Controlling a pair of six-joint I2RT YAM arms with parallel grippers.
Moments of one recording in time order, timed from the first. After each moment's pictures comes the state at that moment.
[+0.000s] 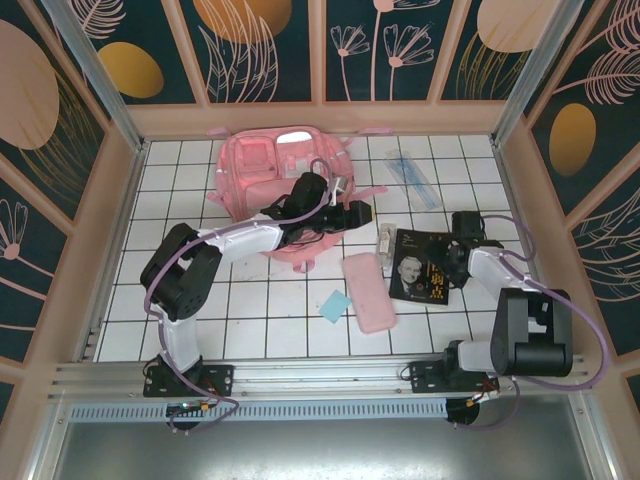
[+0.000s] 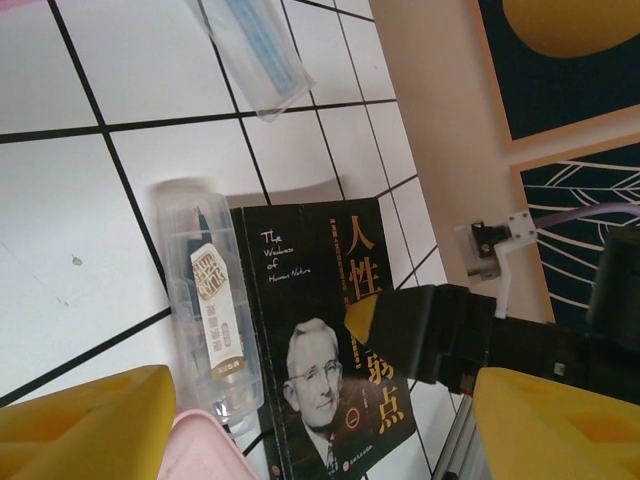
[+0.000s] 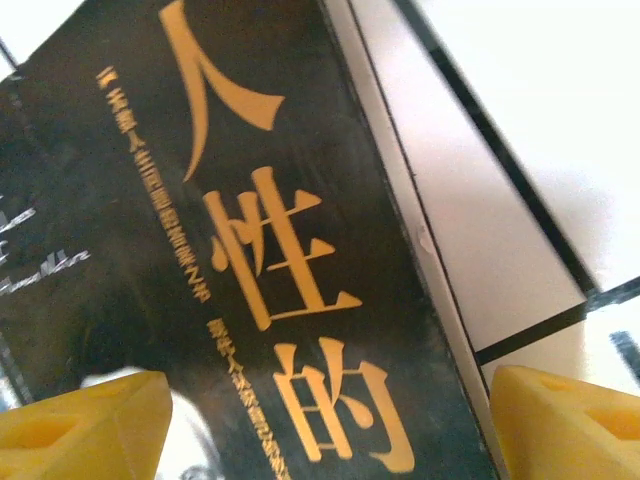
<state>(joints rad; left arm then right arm) -0.71 1.91 1.26 0.14 0.49 -0.86 -0.01 1.33 0.65 -0.51 -0.11 0.57</state>
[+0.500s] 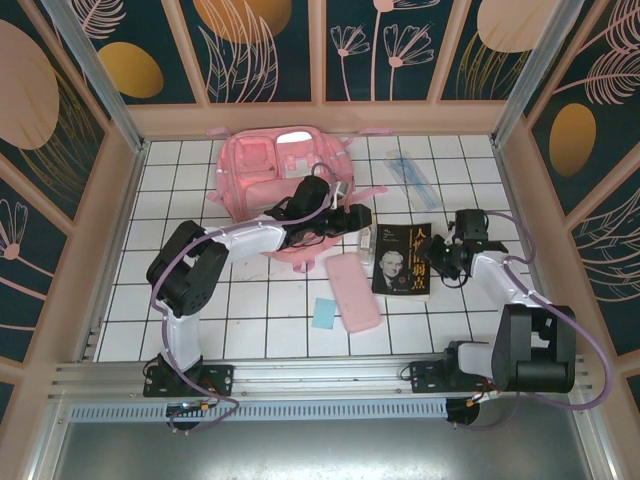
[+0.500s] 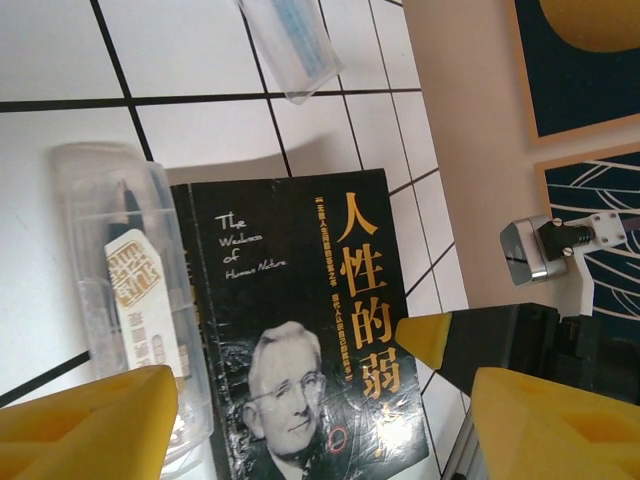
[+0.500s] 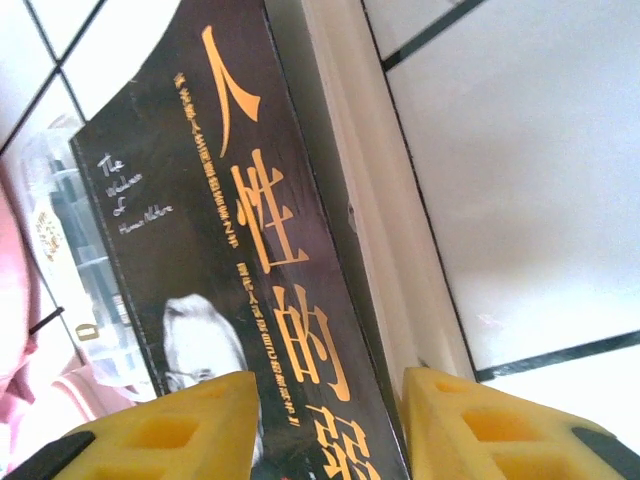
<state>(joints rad) -0.71 1.95 1.26 0.14 0.49 -0.88 -0.01 1.26 0.65 -0.48 -0.32 0.56</state>
